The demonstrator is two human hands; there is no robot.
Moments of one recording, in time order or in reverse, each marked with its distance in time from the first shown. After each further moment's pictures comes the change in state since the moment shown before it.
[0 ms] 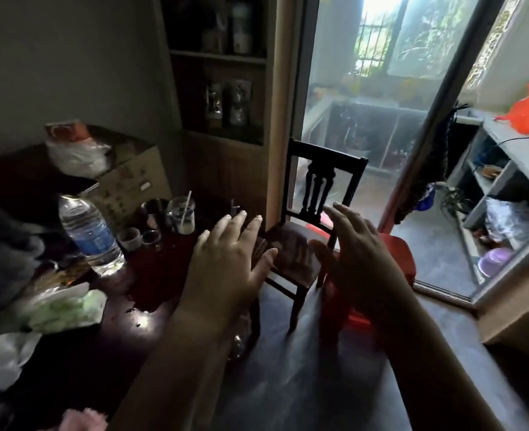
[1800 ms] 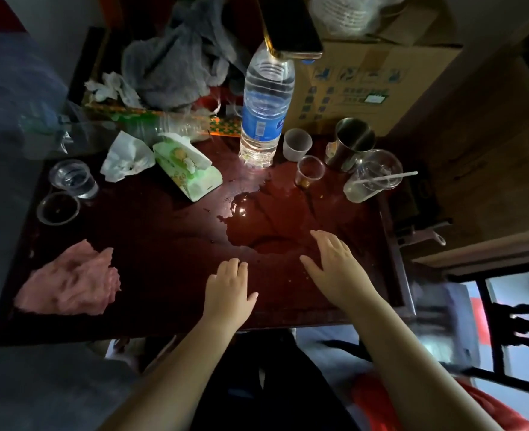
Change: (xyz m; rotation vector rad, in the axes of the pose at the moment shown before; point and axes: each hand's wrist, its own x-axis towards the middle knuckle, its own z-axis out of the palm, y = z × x) left_hand -0.008 -0.207 0.286 0.030 -0.281 -1.204; right_hand 0.226 -0.048 0.390 0.078 -0.988 -0.659
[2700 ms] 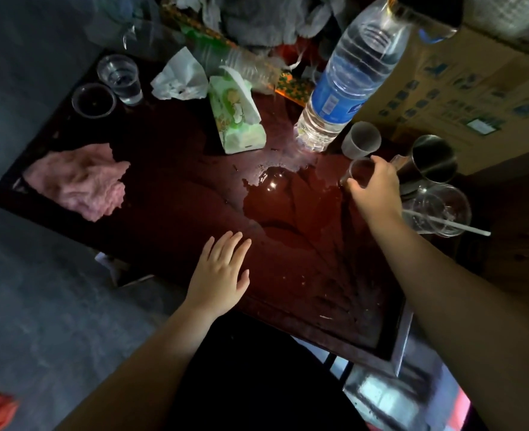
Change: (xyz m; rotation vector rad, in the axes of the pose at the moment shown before) left_hand -0.011 0.020 0.051 -0.101 0.234 -0.190; right_hand 0.201 0.038 -0.016 0.002 0.183 -0.096
